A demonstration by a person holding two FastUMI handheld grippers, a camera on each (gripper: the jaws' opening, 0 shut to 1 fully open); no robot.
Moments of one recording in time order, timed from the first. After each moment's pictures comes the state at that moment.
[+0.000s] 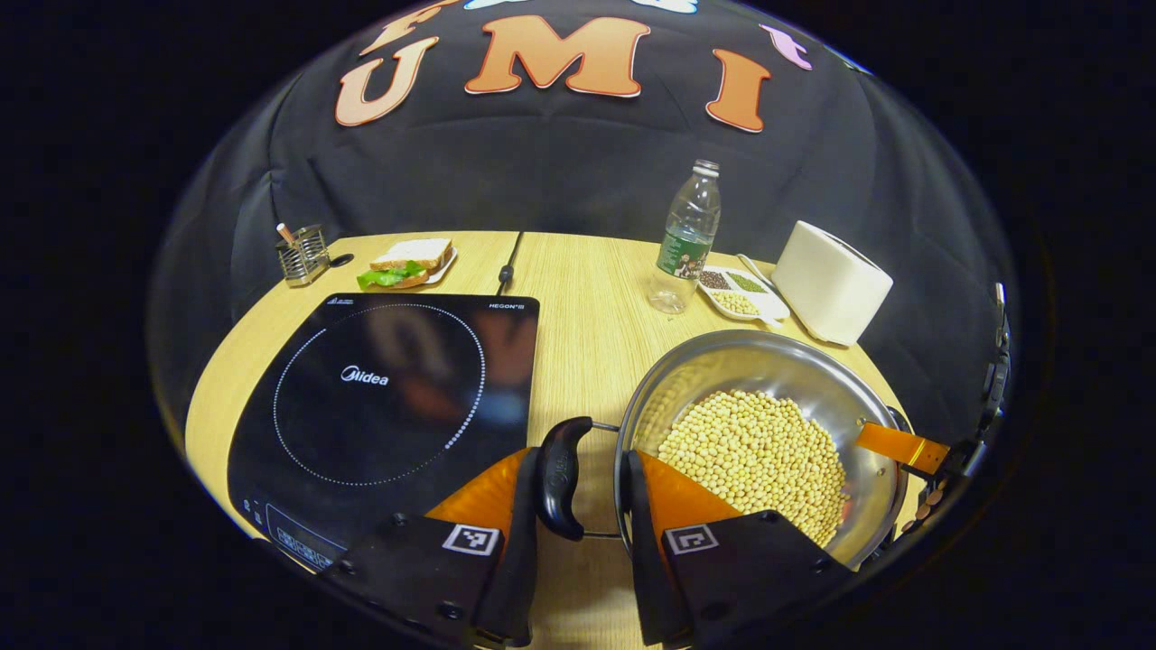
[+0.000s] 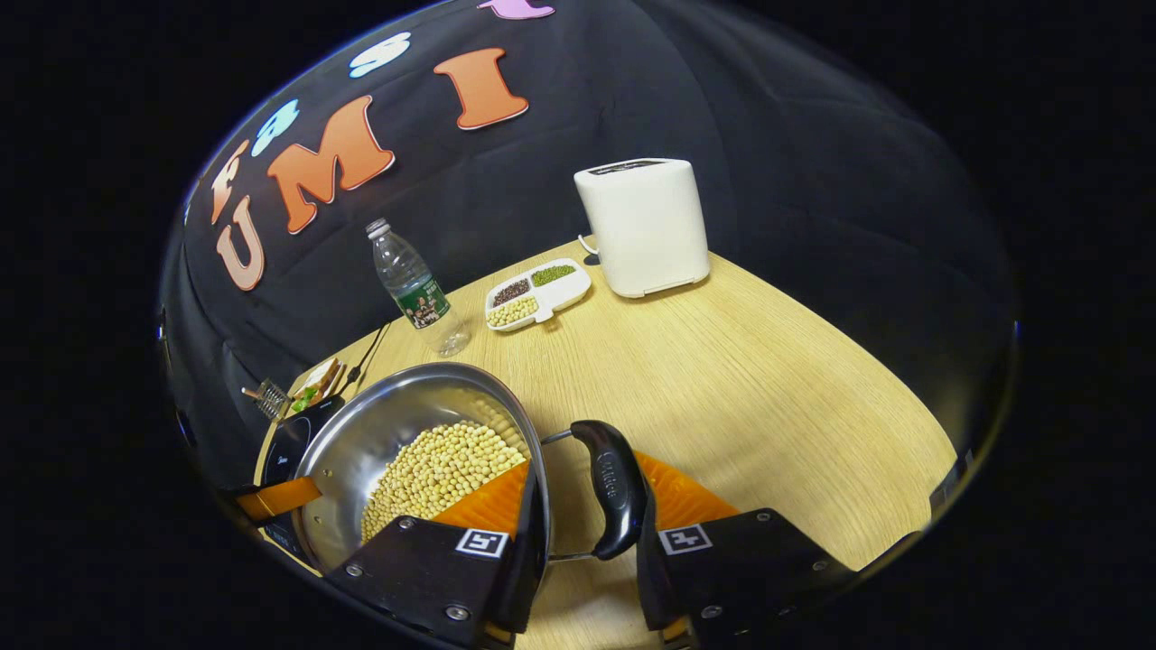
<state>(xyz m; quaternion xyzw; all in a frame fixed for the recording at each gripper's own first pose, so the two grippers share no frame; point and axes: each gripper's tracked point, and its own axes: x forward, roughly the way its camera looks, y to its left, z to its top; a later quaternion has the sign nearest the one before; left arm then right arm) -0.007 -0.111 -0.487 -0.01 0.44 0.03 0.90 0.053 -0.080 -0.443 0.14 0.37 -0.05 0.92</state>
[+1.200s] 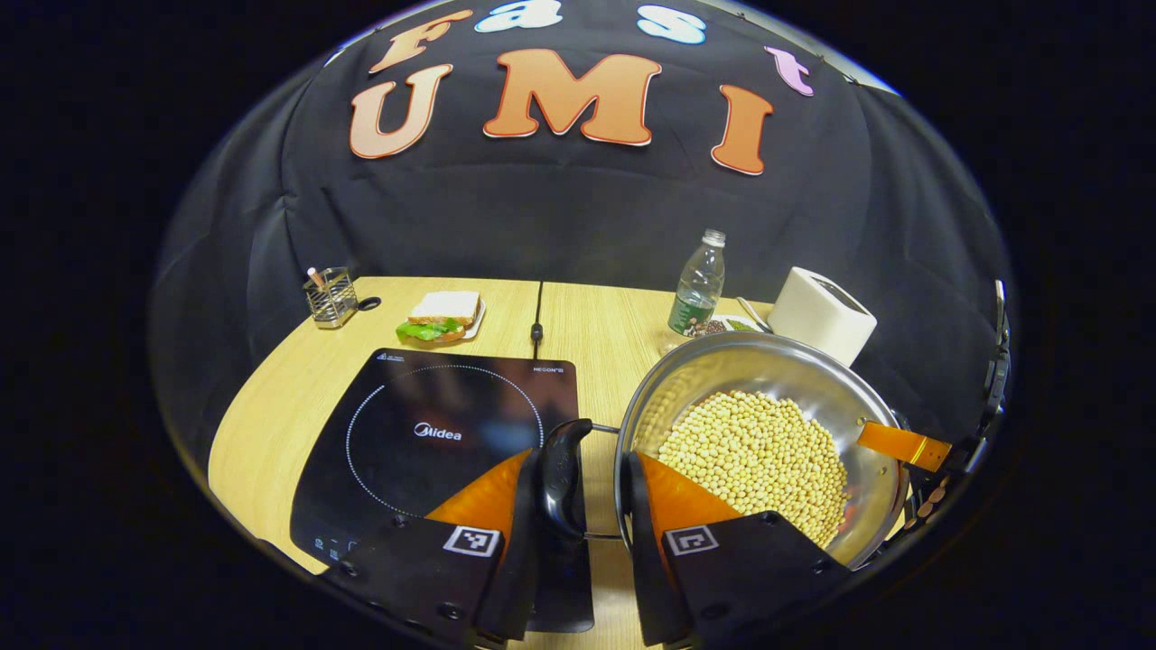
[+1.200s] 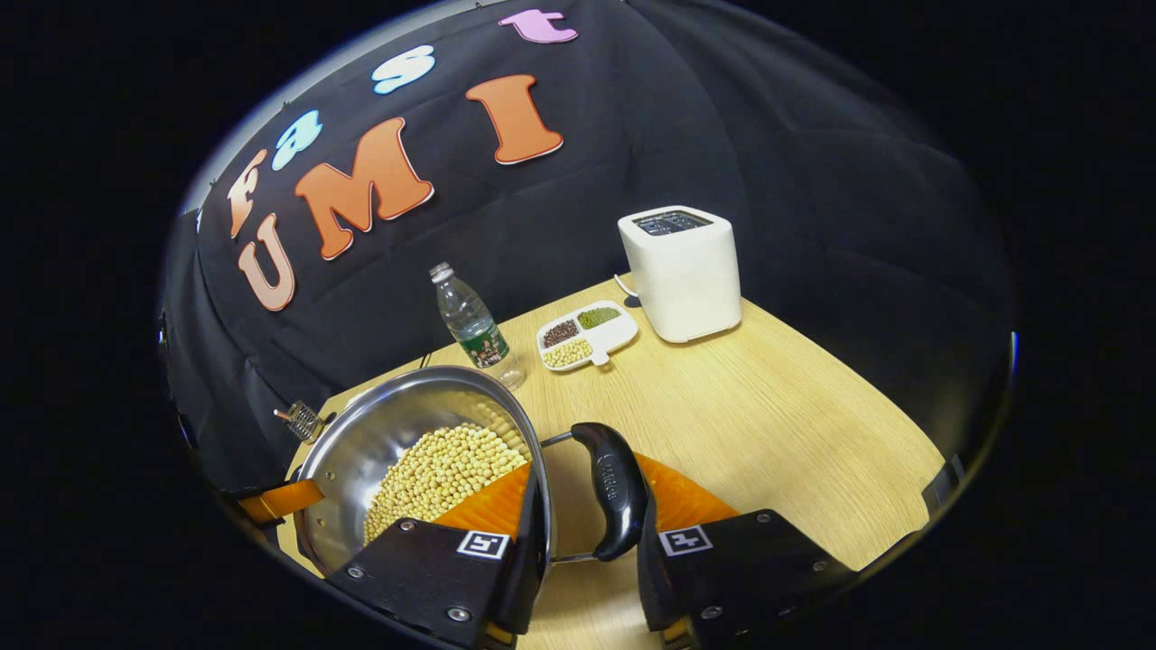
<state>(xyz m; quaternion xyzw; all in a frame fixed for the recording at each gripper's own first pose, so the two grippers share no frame) 0.007 -0.073 -0.404 -0.01 0.39 0.03 0.92 0.060 -0.036 -0.366 0.15 0.33 -0.04 0.93</state>
